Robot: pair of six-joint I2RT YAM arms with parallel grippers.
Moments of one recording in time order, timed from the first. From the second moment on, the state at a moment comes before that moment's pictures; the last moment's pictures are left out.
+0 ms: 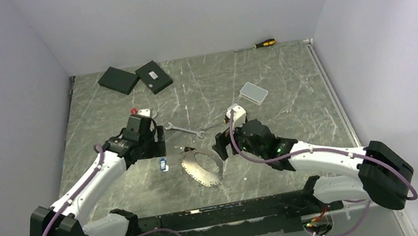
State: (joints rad) left arm -0.46 1.16 0.80 -0.63 -0.23 -0.35; right arm 0.88 1.14 0.48 0.25 0.15 0.26
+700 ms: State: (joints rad) left arm -0.61 1.09 0.73 -0.69 -0.19 -0.66; right arm 0.80 1.13 0.60 -0.03 -0.12 0.35
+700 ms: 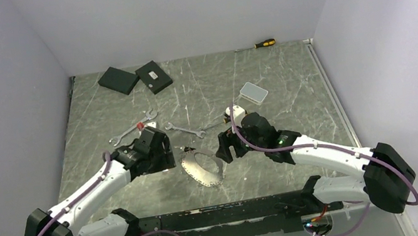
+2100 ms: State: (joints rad) left arm -0.75 1.19 0.44 -0.15 -0.08 -0.79; right arm 0.80 1.15 0.62 -0.19 -0.05 0.32
